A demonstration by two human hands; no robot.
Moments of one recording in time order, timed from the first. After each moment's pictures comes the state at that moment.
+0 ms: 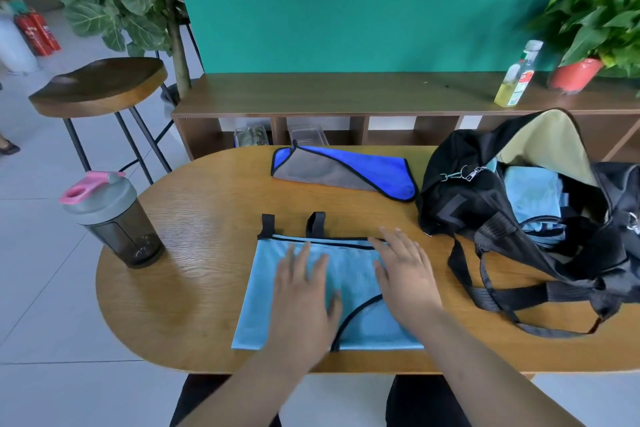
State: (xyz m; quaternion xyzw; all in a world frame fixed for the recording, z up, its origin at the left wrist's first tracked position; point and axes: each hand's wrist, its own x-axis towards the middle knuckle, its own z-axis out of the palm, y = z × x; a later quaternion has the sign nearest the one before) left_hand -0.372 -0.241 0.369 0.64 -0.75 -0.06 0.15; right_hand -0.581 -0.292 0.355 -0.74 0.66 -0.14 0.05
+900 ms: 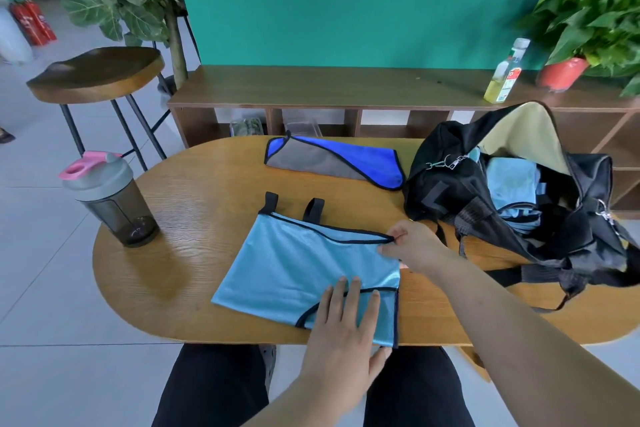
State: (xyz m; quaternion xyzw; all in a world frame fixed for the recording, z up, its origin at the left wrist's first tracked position) left_hand -0.440 -0.170 0.324 0.53 -0.84 -0.01 0.05; right_hand -0.634 -0.314 0.387 -0.56 0.70 -0.20 0.39
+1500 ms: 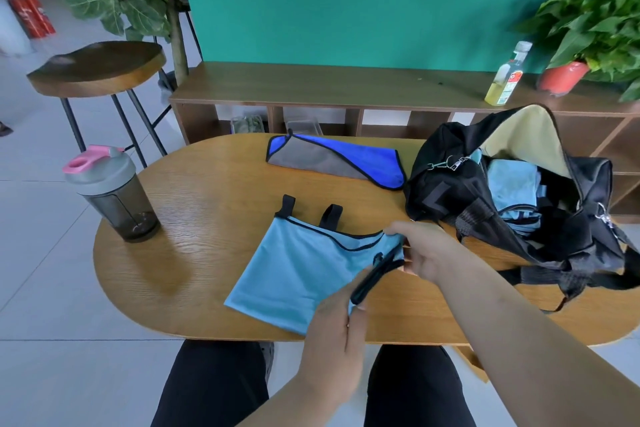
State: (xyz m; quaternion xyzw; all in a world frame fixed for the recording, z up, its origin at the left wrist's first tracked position) left_hand -0.435 -0.154 0.377 0.51 -0.65 -0.37 0.43; right_hand -0.612 -0.300 0.427 -0.26 0.67 -0.37 0.59
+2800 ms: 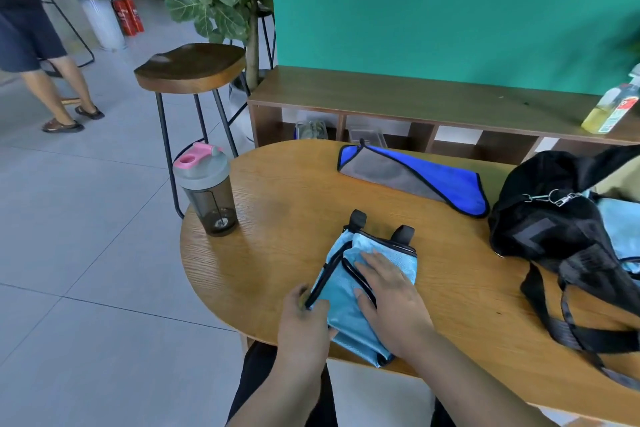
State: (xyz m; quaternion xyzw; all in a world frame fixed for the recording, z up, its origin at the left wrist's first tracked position) left_hand -0.303 -0.188 0.373 0.62 -0.11 -0.54 0.56; right_hand -0.463 -0.266 0.346 -0.83 0.54 -0.10 0.11
